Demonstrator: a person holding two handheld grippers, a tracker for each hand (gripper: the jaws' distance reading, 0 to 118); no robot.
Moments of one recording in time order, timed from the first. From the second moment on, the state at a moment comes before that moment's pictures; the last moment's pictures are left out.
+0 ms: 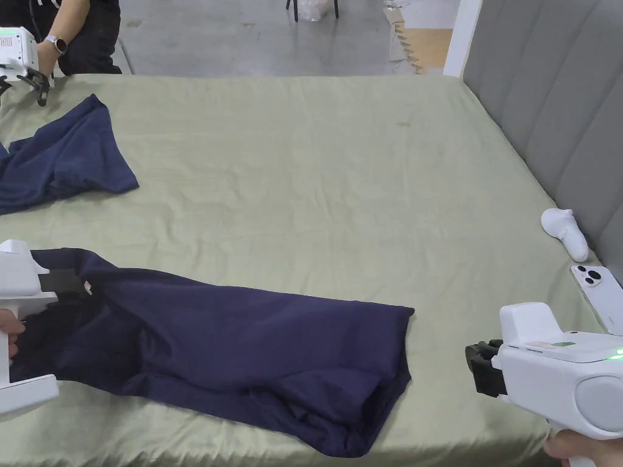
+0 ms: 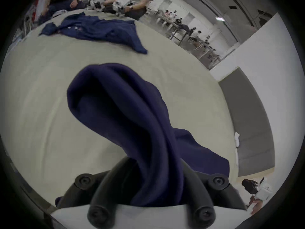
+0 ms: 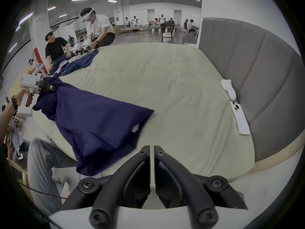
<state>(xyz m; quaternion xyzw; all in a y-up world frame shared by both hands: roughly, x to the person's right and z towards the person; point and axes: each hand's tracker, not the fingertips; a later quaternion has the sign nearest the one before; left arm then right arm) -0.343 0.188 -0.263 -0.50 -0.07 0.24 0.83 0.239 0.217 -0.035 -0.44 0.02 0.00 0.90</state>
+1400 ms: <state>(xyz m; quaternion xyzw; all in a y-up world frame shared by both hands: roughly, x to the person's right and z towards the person) -0.123 0.208 -0.164 -0.44 -0.27 0.07 0.85 0.259 0.206 -0.002 -0.44 0.01 -0.06 0.90</state>
